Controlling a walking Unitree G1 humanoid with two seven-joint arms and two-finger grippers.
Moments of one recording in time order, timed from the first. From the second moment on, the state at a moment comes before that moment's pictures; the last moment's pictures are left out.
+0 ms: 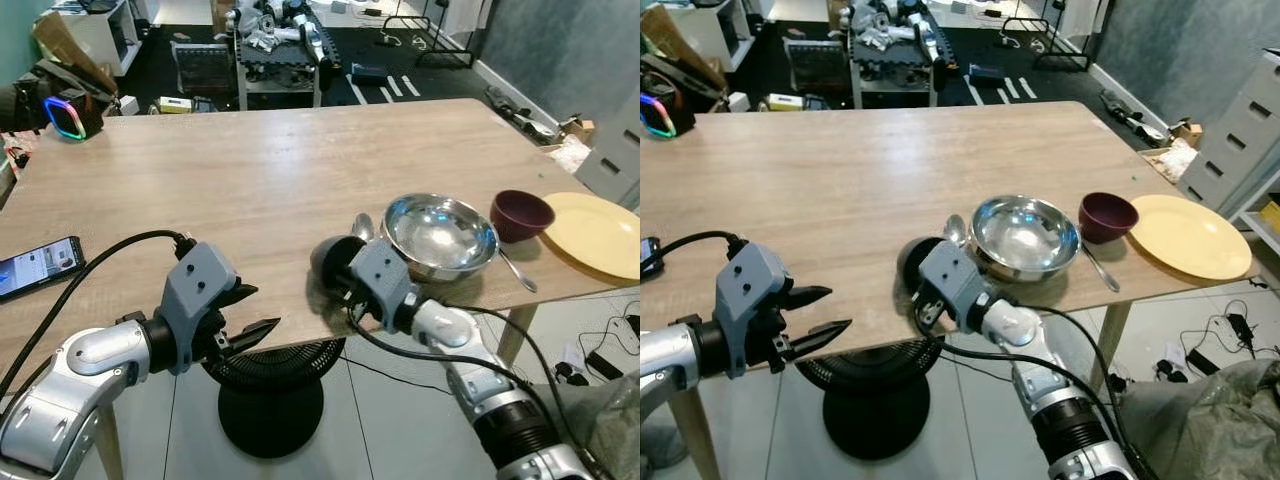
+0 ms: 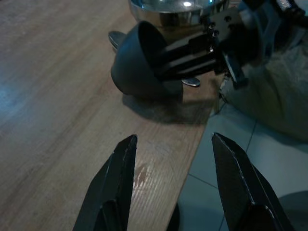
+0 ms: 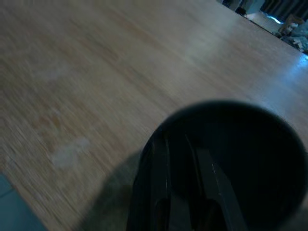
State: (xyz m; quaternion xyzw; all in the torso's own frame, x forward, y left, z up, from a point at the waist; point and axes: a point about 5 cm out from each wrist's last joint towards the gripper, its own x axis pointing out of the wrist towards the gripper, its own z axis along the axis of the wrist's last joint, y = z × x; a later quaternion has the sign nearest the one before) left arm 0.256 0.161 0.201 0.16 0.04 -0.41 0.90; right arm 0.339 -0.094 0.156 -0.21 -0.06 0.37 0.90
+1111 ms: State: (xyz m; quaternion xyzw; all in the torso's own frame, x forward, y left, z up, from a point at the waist) left arm 0.253 0.156 0.202 0.16 0.03 -0.39 0.91; right arm 0.371 -0.065 0.180 -0.25 -0.12 0.25 0.93
